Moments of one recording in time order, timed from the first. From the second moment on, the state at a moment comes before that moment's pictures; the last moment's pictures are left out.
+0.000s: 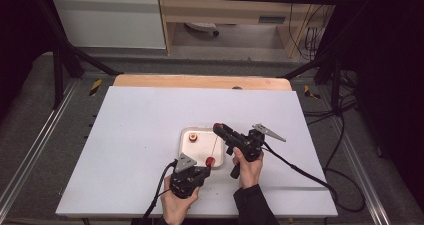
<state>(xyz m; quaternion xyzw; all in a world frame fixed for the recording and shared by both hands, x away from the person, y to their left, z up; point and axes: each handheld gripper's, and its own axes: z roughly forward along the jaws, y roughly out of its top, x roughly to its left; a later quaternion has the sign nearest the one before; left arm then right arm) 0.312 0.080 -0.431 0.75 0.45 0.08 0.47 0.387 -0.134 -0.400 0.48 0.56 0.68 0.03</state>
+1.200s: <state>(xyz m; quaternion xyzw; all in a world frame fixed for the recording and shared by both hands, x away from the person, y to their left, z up) 0.315 0.083 -0.431 0.75 0.46 0.07 0.48 0.383 -0.130 -0.407 0.46 0.59 0.67 0.03</state>
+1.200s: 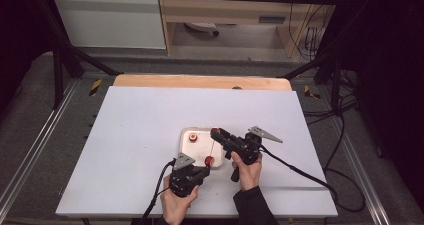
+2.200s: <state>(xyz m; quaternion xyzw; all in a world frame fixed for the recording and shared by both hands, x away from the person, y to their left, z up) 0.319 0.087 -0.431 0.73 0.47 0.06 0.50 0.379 -0.129 -0.416 0.47 0.62 0.63 -0.03</state>
